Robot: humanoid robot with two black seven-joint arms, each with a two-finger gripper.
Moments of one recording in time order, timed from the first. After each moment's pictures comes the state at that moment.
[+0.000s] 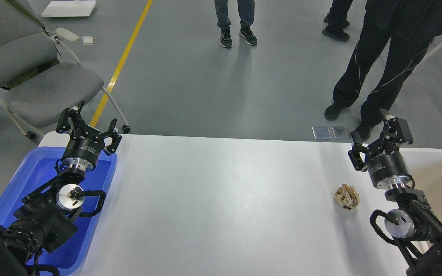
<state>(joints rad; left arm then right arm) -0.71 0.21 -0.73 -0.22 -0.10 -0.63 -0.57 0.31 -0.28 1.20 1.00 -0.61 0.02 0.48</state>
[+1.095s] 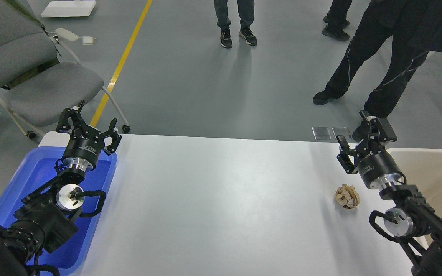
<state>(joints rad) -0.71 0.21 -0.73 -0.22 -0.10 -0.63 -0.57 0.36 -0.36 1.07 1.04 -0.61 0.04 0.39</state>
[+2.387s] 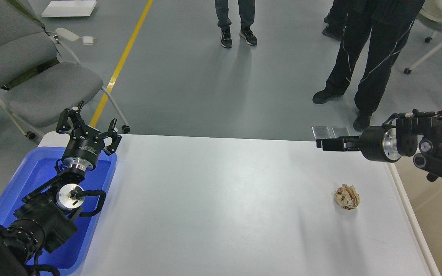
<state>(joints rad) -0.71 0.21 -0.73 -0.22 -0.10 -0.63 -0.57 1.26 -0.71 -0.25 1.08 -1.18 0.13 0.23</state>
